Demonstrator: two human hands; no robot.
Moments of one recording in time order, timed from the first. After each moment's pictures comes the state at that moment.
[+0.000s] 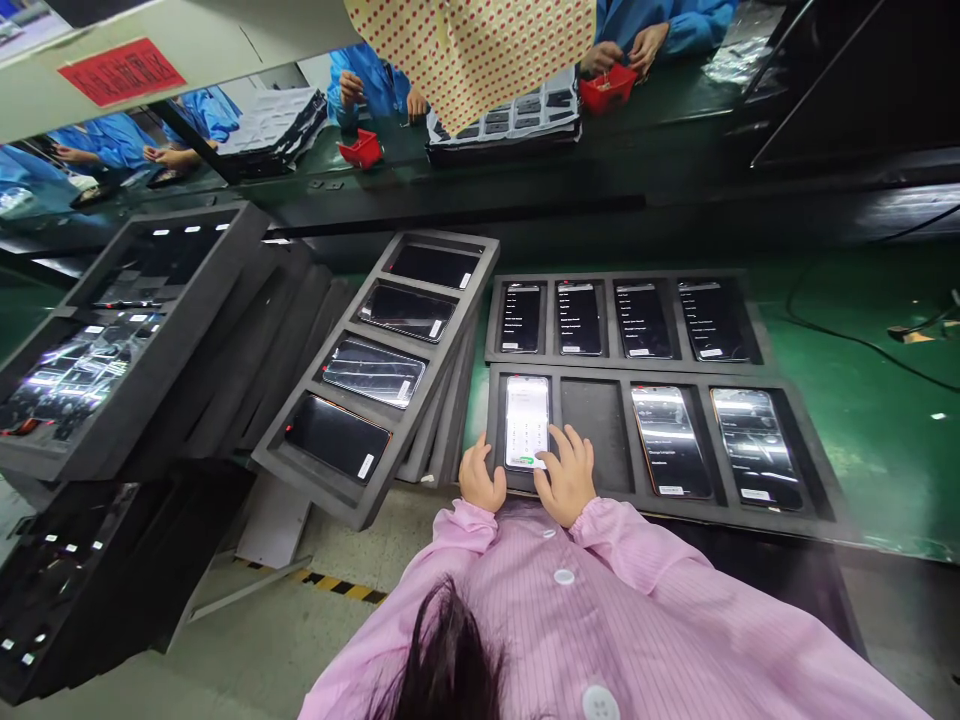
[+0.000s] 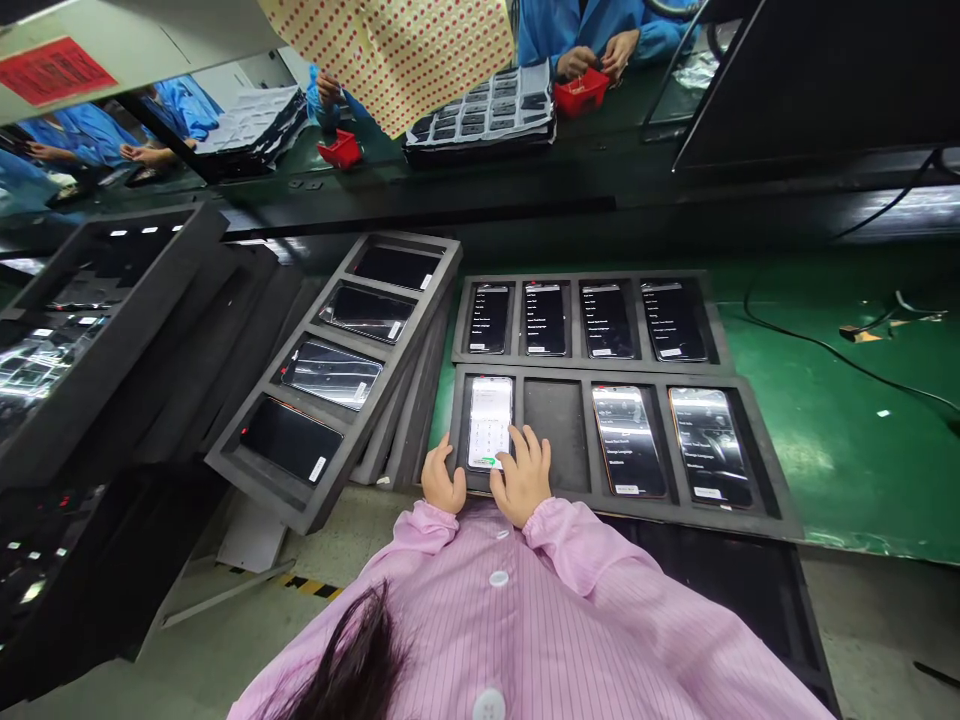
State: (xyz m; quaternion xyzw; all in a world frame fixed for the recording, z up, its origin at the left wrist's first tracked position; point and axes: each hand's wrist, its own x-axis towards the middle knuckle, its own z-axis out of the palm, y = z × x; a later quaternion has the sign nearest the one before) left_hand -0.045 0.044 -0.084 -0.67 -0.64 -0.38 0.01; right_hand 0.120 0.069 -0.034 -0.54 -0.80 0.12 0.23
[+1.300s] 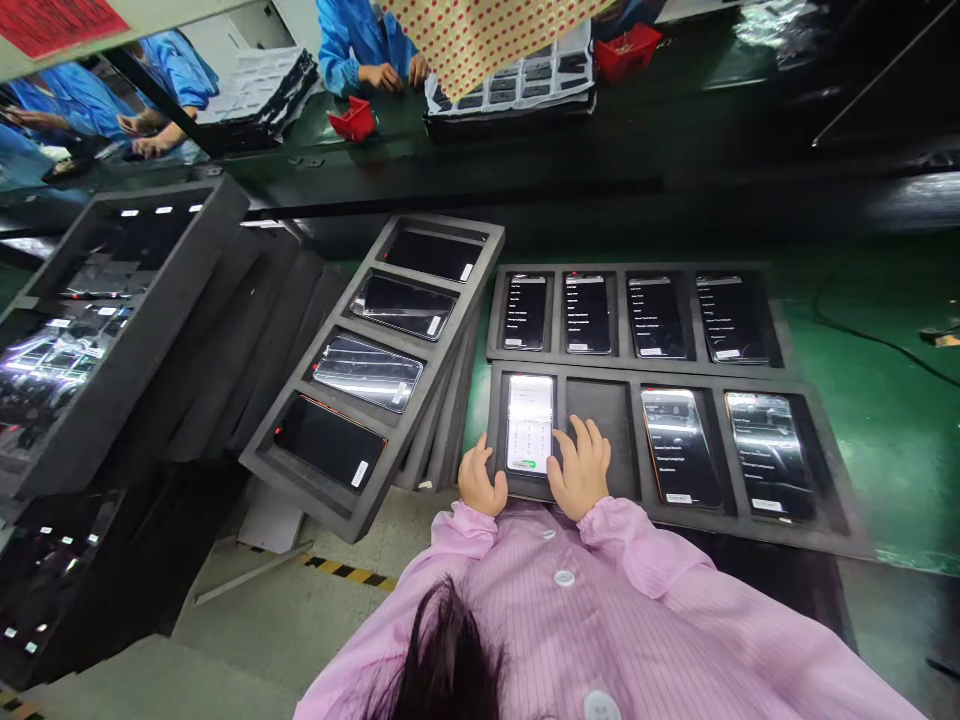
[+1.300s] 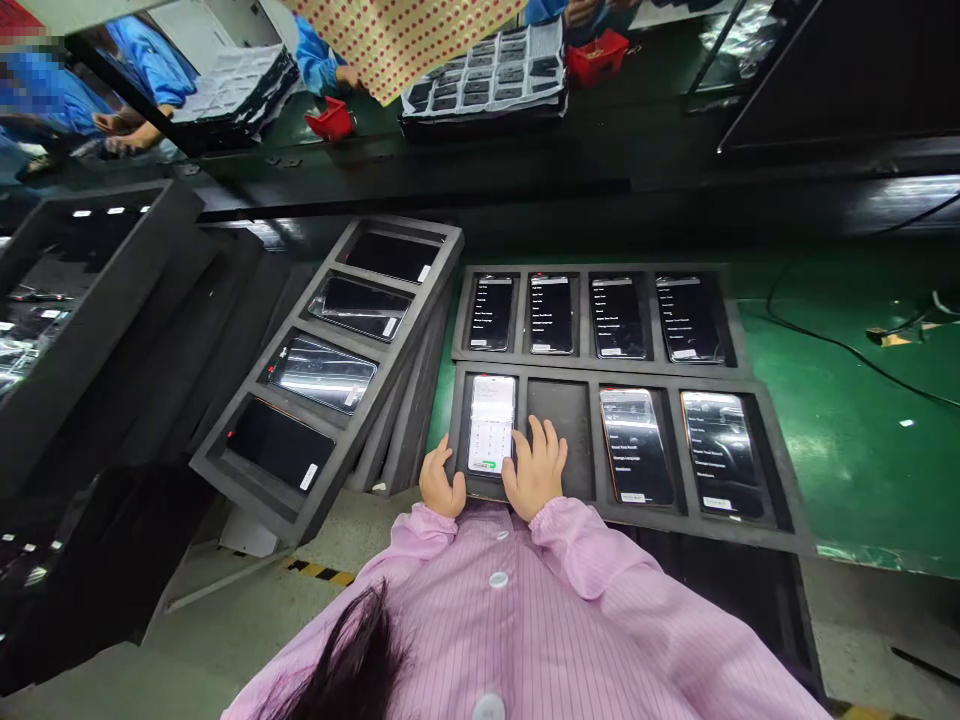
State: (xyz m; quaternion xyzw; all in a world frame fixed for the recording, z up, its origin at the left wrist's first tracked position) left_hand -0.044 0.041 -0.086 -0.66 -0.66 -0.37 -0.02; right_hand 0.127 0.086 -0.030 -0.61 -0.76 0.13 0.16
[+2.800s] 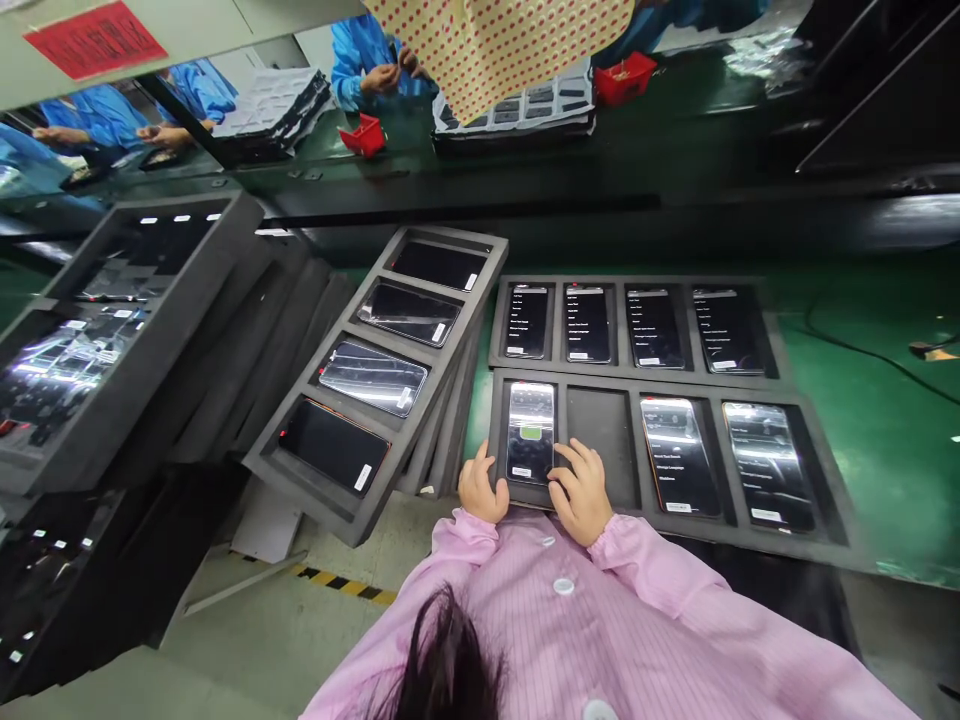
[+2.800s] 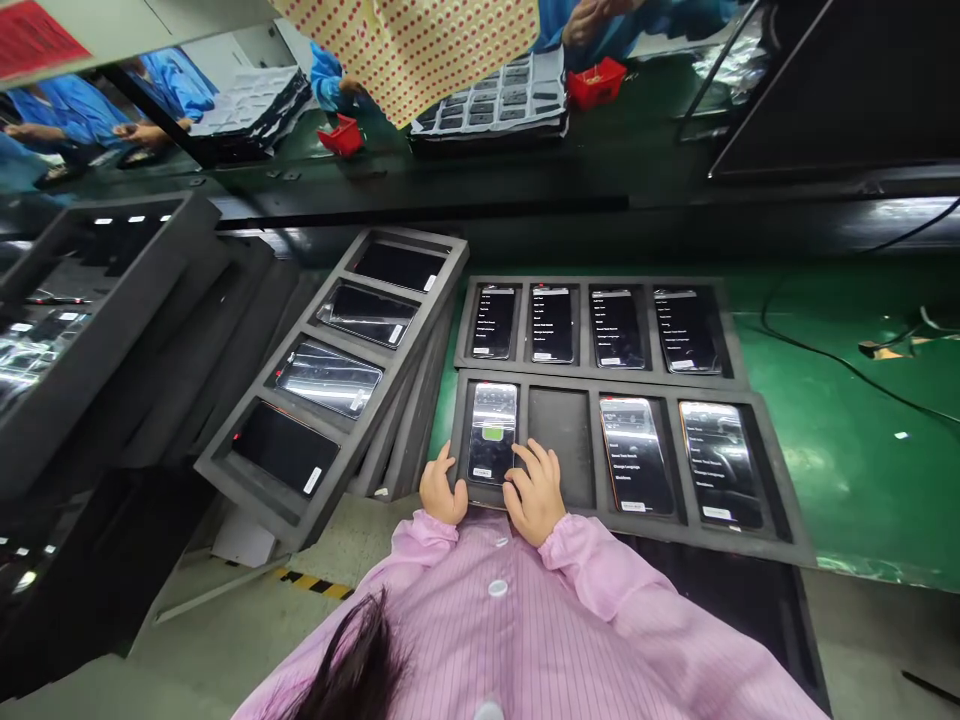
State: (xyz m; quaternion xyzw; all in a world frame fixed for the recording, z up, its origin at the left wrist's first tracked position) left_hand -0.043 0.041 -0.081 -0.66 -0.66 -0.35 0.02; right_hand 0.141 0.073 -0.036 -0.49 -0.81 0.16 0.28
